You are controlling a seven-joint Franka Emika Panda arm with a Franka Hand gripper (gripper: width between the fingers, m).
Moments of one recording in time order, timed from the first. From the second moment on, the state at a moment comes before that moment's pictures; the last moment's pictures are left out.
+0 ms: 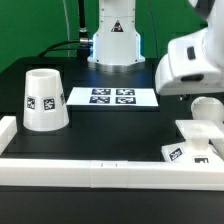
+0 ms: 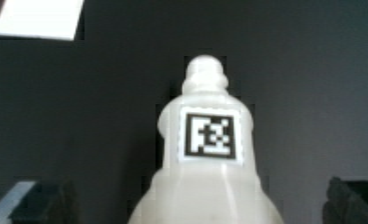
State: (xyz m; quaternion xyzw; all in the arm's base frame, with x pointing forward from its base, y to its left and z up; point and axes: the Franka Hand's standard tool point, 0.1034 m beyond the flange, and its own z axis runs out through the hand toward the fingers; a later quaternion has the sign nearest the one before) arm 0.485 0.144 0.048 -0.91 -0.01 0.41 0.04
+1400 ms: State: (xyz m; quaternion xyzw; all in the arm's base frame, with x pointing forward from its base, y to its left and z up) arm 0.499 0.148 0.010 -0.90 -0.03 0.43 0.05
